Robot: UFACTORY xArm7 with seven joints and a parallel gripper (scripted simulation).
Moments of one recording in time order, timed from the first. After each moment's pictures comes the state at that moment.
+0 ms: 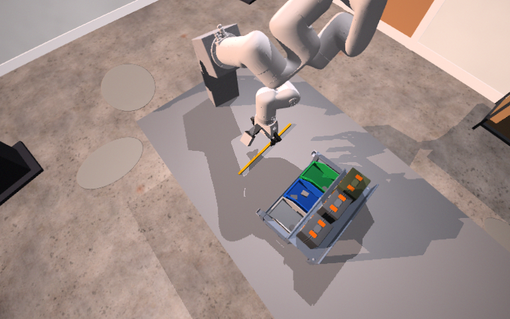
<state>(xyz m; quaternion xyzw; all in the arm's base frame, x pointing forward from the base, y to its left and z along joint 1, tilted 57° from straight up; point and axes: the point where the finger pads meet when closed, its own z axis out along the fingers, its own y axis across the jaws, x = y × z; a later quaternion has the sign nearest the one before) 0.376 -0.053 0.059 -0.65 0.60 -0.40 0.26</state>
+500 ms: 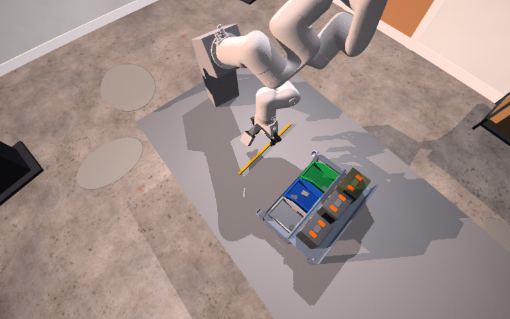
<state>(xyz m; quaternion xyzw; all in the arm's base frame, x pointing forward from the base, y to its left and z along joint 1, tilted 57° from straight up) 0.376 -0.053 0.059 -0.65 0.60 -0.40 0.26</state>
